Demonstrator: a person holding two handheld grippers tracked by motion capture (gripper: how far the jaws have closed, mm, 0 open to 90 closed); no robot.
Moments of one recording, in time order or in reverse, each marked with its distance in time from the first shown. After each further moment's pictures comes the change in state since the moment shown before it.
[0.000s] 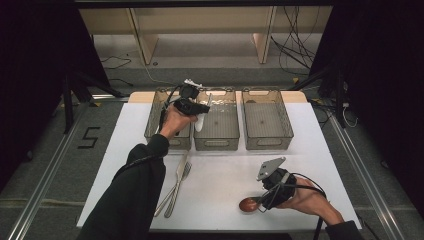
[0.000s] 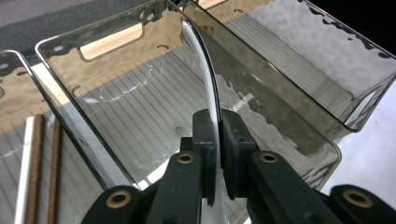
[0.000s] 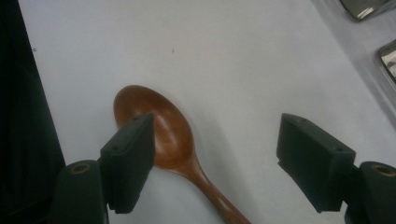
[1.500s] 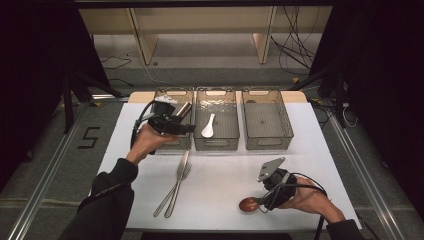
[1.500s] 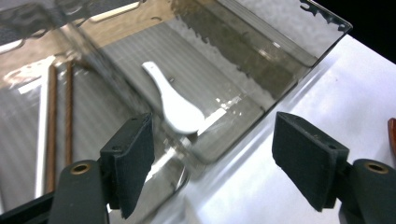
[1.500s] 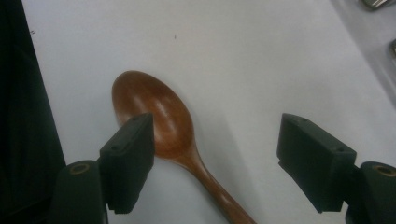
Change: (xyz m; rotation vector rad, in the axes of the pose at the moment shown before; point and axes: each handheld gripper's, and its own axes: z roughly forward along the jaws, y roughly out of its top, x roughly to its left) left arm 0.006 -0.071 -0.077 -0.043 -0.058 -0.004; right arm -0.004 -0.004 0.003 0.039 0.029 -0.019
